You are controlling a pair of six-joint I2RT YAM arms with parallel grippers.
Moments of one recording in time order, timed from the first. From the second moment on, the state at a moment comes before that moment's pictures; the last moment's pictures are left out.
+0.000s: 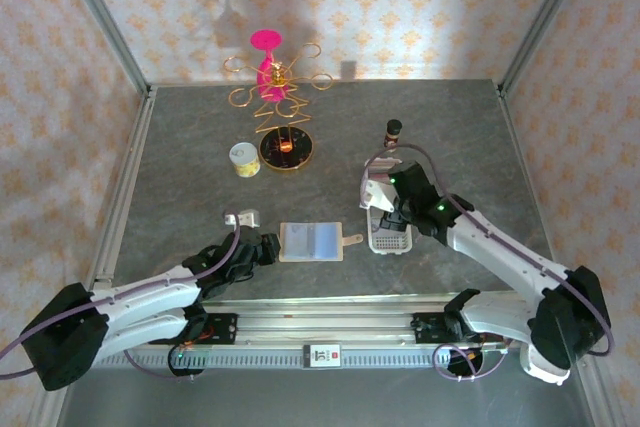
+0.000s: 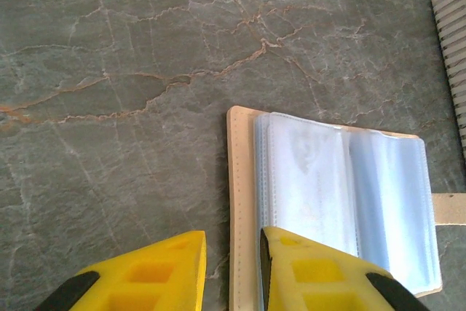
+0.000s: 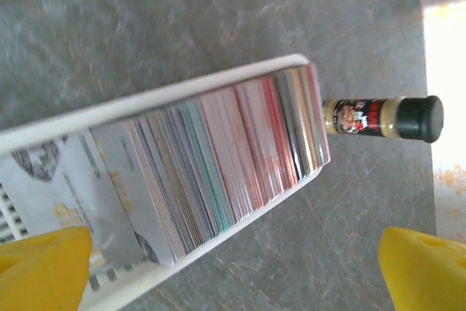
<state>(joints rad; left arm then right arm) -0.75 0.96 0.20 0.02 -0.21 -0.89 0.59 1.15 0.78 -0.51 0.22 -0.92</state>
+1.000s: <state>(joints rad) -0.75 0.96 0.20 0.03 -0.21 -0.89 0.63 1.39 0.67 -0.35 0.31 -1.07</state>
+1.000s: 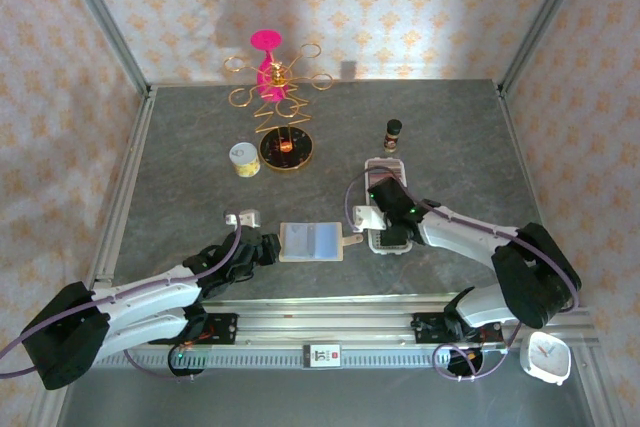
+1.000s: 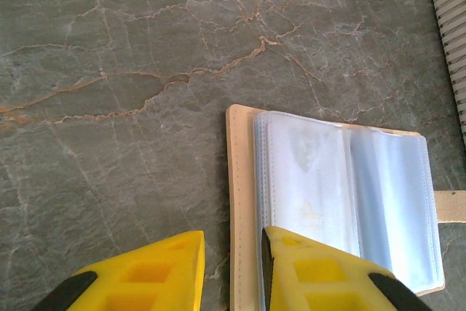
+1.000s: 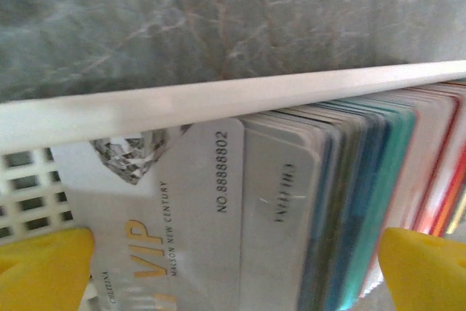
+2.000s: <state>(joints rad) -0.75 0.97 0.20 0.04 -0.20 -0.89 0.64 1.37 0.67 -0.30 0.35 -1.06</state>
